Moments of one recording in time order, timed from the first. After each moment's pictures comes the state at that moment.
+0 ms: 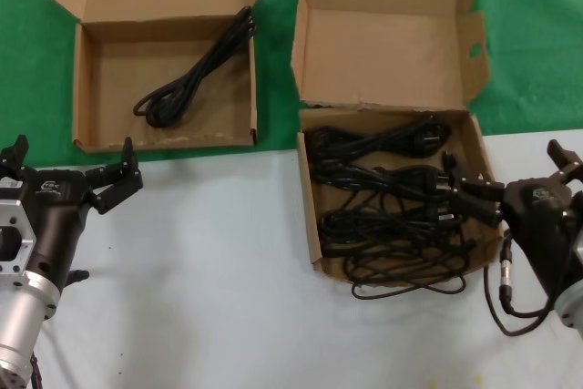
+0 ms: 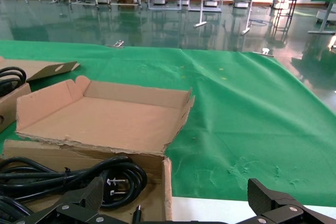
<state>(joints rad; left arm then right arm) 0.00 -0.30 1.60 -1.60 -1.80 0.00 0.00 0.01 0.30 -1.61 1.60 1.79 -0.01 -0.03</state>
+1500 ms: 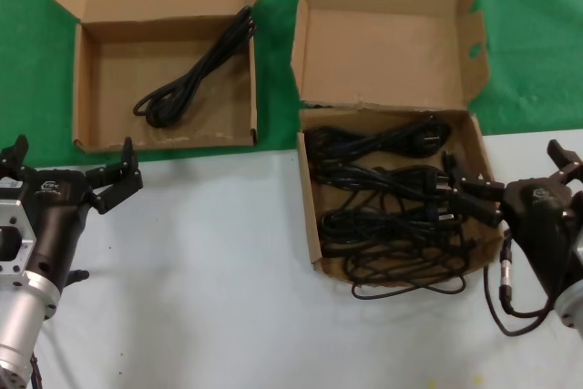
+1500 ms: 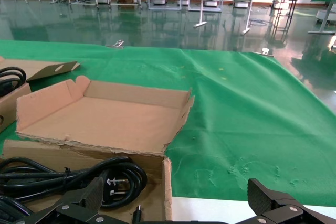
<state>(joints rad) 0.00 -0.30 1.60 -1.60 -1.80 0.00 0.00 0.01 0.30 -1.61 1.60 1.79 -0.01 -0.03</state>
